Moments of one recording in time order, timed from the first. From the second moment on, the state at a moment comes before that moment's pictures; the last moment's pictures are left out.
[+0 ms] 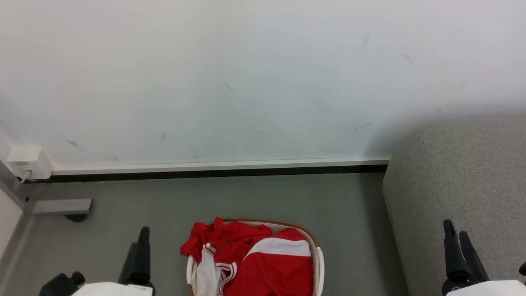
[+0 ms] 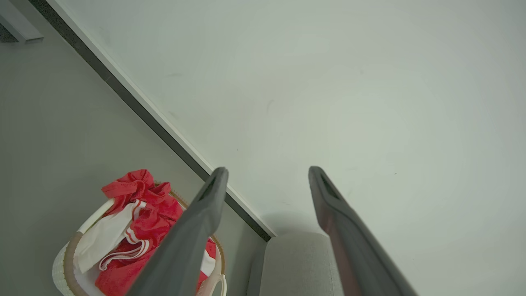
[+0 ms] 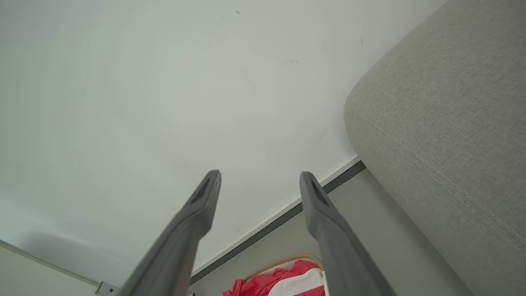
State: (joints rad) left arm -0.05 0.04 0.04 0.23 -1.04 -0.08 -0.05; right arm -0.04 -0.05 -0.01 0.18 0.95 0.13 -0.05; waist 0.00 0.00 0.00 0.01
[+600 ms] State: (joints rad) left arm -0.03 0.04 0.02 0.21 -0.75 -0.07 -0.10; right arm -0.03 -0.06 0.03 0.22 0.67 0.13 -0.10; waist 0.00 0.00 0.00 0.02
